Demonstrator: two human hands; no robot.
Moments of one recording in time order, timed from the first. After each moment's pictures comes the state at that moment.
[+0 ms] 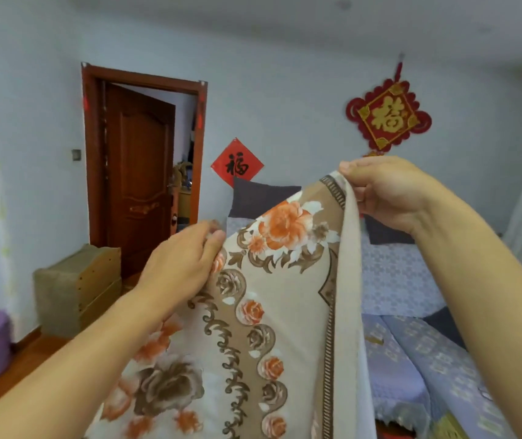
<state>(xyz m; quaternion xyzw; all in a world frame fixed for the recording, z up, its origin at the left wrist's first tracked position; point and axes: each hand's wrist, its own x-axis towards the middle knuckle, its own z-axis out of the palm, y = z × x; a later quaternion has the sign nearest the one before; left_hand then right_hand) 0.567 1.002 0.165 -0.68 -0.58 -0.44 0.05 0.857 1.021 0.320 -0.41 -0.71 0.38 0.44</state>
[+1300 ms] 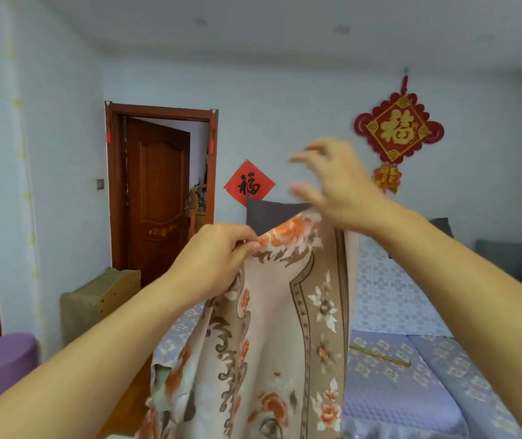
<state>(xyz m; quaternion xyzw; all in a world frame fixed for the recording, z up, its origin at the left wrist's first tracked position) 0.617 0.981 0.232 -0.74 -0.53 -0.42 0.05 0.832 1.052 0.329 -0.36 -0.85 -0.21 0.34</state>
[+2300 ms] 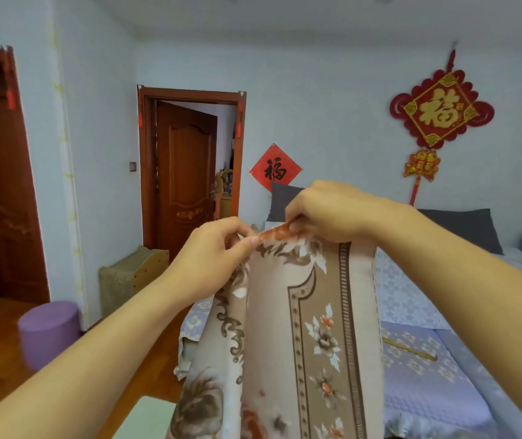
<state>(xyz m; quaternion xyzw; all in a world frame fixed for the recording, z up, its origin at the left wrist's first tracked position) 0.581 0.953 0.197 -0.68 -0.55 -0.49 -0.04 0.780 1.035 0.298 -0.30 -0.92 -0.24 0.05</state>
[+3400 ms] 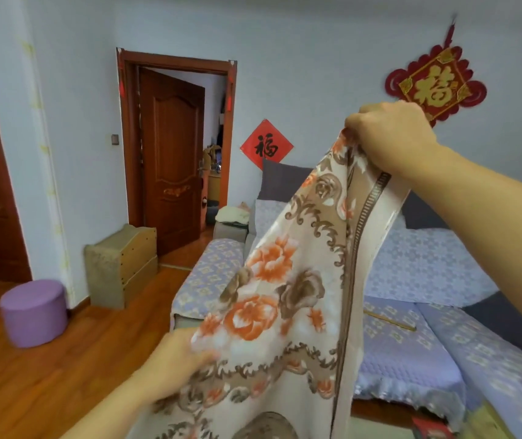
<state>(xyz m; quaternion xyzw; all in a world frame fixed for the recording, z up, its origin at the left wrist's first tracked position) 0.520 0.954 -0.006 -0.60 -0.65 -0.34 -0.31 0.823 1.106 0.334 -0.38 -0.75 -0.49 0.20</state>
